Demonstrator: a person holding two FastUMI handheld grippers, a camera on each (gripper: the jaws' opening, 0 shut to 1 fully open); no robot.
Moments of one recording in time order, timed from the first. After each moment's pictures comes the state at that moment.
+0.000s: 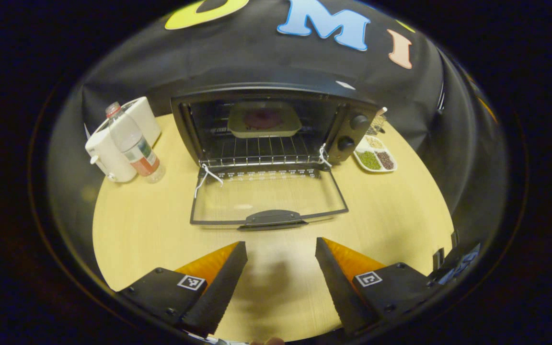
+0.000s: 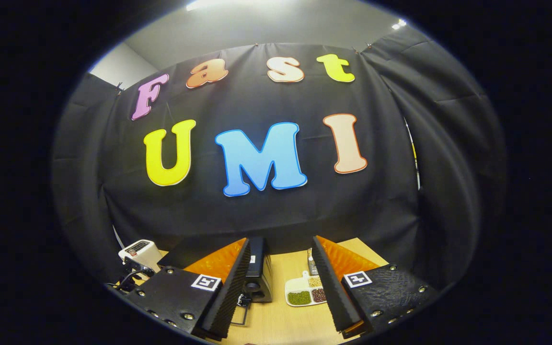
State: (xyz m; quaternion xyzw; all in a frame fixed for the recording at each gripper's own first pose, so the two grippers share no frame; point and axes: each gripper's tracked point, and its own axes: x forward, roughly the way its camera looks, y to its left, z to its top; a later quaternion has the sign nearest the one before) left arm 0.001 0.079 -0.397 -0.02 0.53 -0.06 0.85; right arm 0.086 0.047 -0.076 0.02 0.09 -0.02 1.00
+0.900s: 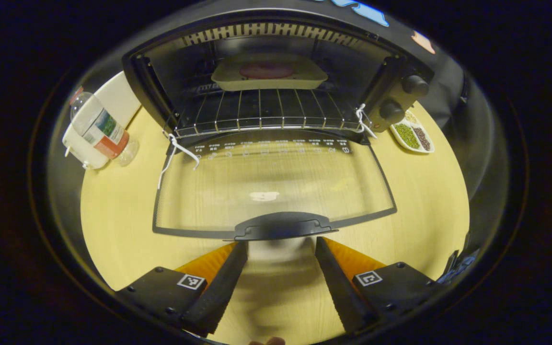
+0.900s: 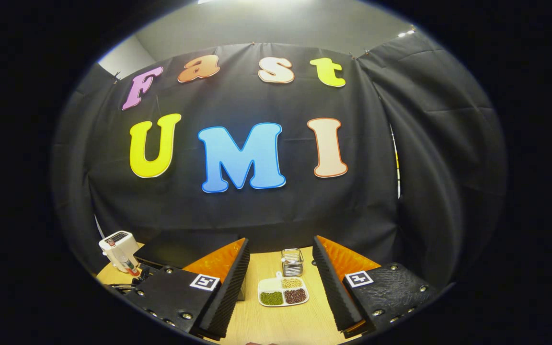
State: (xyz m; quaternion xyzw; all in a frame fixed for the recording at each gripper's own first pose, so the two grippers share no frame) left arm 0.018 0.083 -0.480 0.00 0.61 -0.04 0.79; right arm 0.074 0.007 -0.071 -0.01 0.09 -0.06 0.99
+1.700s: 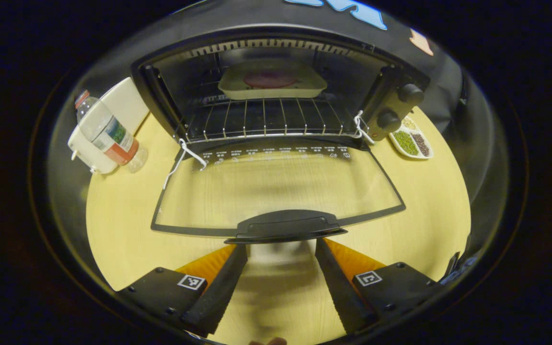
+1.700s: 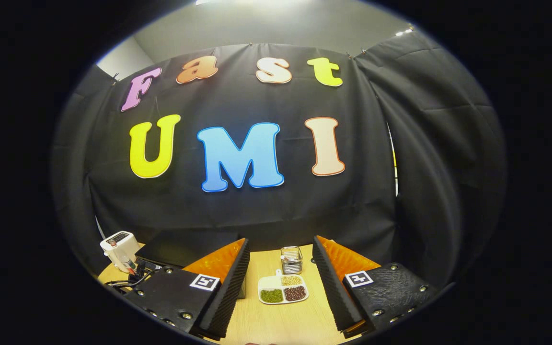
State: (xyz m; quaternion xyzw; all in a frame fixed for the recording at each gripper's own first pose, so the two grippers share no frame) left arm 0.020 0.085 -0.462 0.00 0.58 -0.04 0.81; right arm 0.065 0.012 -0.070 -0.01 0.09 -0.06 0.99
